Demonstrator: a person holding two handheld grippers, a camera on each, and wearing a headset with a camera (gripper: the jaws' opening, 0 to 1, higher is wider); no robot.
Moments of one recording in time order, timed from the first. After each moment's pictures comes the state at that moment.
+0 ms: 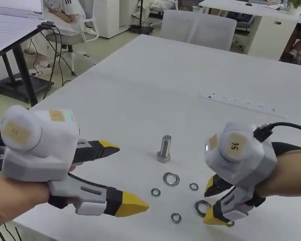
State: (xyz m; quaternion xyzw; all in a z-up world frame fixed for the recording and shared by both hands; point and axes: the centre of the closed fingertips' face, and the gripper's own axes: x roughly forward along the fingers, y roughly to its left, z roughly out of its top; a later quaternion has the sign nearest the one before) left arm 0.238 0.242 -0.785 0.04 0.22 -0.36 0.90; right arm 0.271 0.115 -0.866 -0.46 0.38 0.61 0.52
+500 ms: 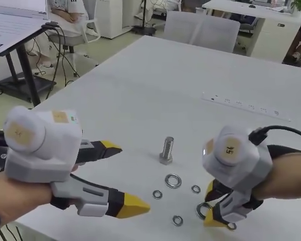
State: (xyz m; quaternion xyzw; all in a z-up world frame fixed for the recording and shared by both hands) left arm 0.240 0.245 -0.785 0.04 0.22 -0.36 0.91; right arm 0.272 0.117 -0.871 -0.47 0.39 0.61 0.51
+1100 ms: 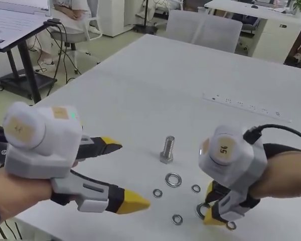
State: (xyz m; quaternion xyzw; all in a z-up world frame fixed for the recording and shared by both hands) left arm 0.243 0.247 -0.783 0.04 0.21 -0.36 0.91; right arm 0.273 0.115 -0.873 -0.48 0.40 0.60 0.50
